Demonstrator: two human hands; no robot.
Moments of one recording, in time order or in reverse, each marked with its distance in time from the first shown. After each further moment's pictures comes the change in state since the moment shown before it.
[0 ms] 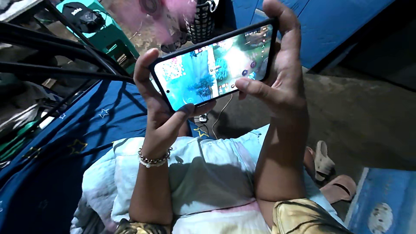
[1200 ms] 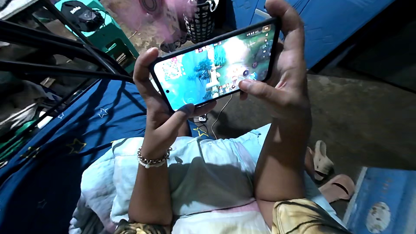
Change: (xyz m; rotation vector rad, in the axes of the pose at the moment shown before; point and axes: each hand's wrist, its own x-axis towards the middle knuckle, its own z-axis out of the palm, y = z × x) left_hand 0.000 0.000 -0.001 0.013 0.005 0.005; right_hand -0.001 -0.002 -0.002 0.064 -0.040 -0.013
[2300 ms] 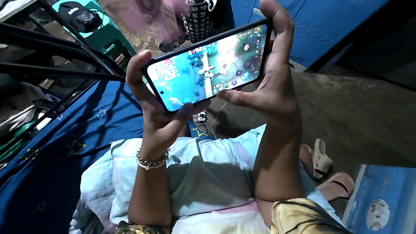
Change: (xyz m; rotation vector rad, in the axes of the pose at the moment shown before) left_hand 0.000 0.001 0.004 0.145 0.022 0.048; right_hand 0.000 -0.004 0.013 -0.277 0.080 0.024
